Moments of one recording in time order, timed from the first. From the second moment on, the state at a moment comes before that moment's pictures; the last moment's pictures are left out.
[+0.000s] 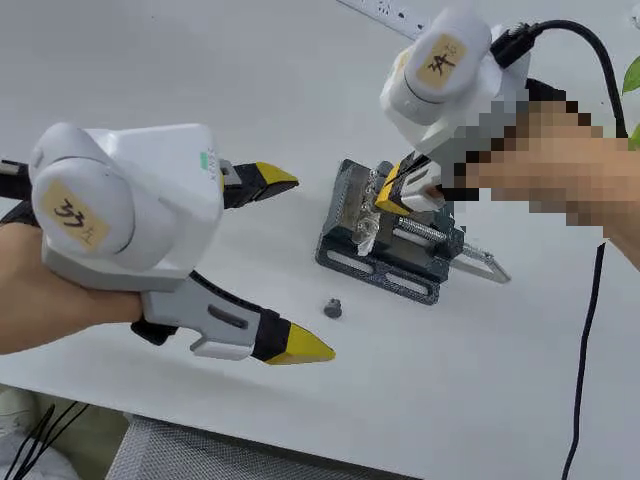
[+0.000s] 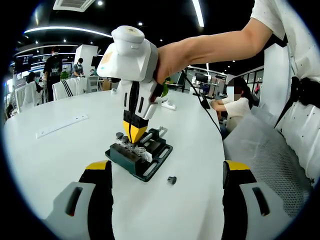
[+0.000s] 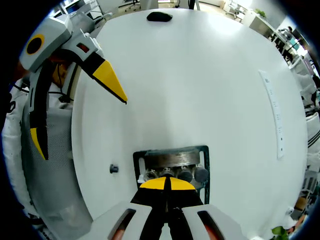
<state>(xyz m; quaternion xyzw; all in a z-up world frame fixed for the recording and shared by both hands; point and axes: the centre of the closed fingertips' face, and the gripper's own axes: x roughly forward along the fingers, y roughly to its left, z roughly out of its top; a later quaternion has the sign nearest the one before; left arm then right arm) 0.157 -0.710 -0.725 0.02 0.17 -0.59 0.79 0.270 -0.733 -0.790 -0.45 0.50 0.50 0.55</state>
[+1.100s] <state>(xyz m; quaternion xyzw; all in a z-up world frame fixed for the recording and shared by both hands) 0.156 -0.707 -0.718 0.05 0.18 -0.59 0.79 0.276 -0.734 -0.785 -0.40 0.48 0.52 0.58</state>
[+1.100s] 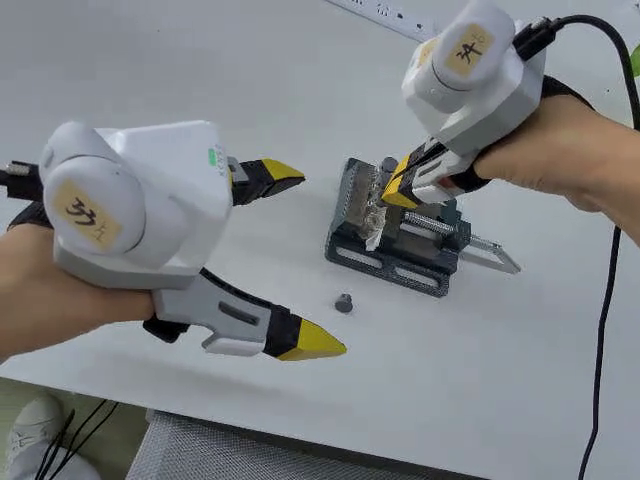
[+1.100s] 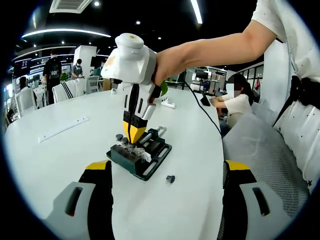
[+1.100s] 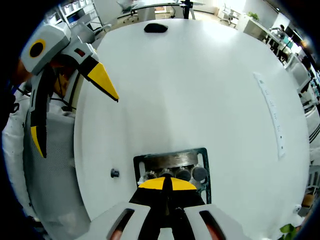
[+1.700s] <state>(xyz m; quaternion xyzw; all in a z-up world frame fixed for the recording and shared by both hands) 0.151 -0.711 -0.716 0.05 0.18 -0.59 0.78 0.270 -0.731 -0.786 -0.38 0.47 0.53 0.60</state>
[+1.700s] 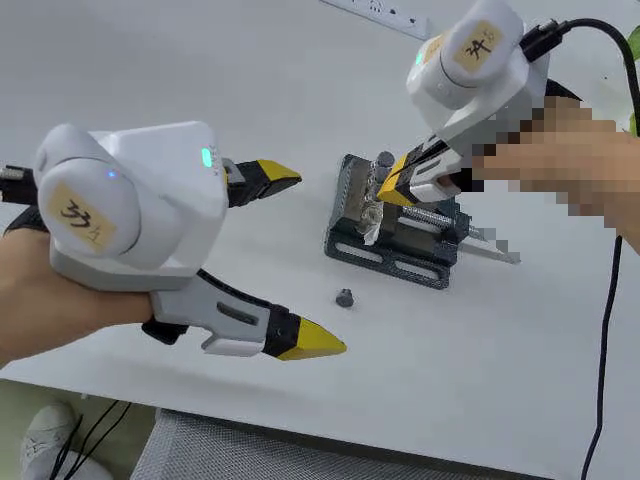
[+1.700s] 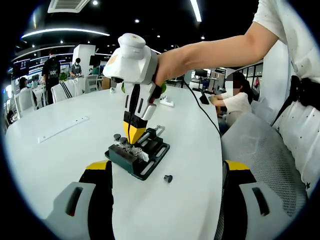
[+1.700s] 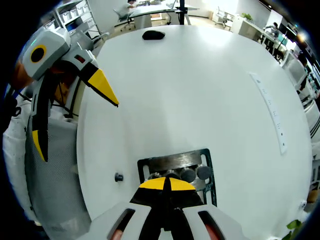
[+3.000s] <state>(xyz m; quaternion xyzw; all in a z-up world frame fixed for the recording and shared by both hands) 0.152 -0.706 -0.707 0.07 0.18 -0.59 0.79 0.266 -0.742 -0.763 -0.32 0.44 0.53 0.65</state>
